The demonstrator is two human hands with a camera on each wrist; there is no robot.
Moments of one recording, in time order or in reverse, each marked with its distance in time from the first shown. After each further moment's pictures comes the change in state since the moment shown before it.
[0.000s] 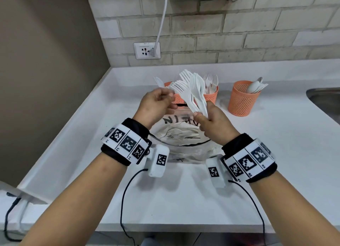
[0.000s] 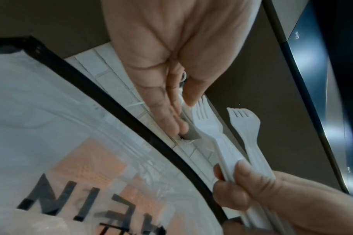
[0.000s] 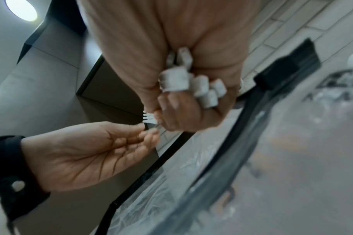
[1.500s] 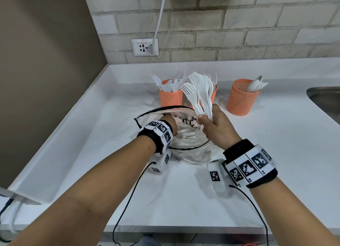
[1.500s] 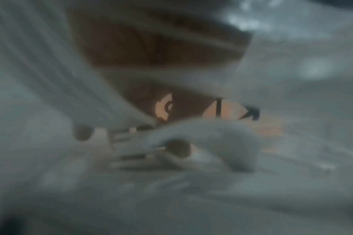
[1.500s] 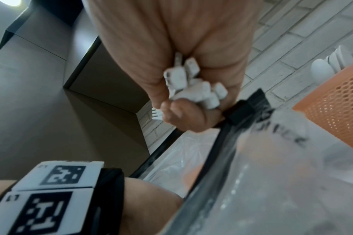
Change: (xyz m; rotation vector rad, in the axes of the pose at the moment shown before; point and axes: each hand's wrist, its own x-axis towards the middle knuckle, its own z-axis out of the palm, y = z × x) left_hand 0.036 -0.060 0.042 1.350 -0.293 -0.317; right_hand 0.000 0.027 -0.001 0.100 0.062 0.063
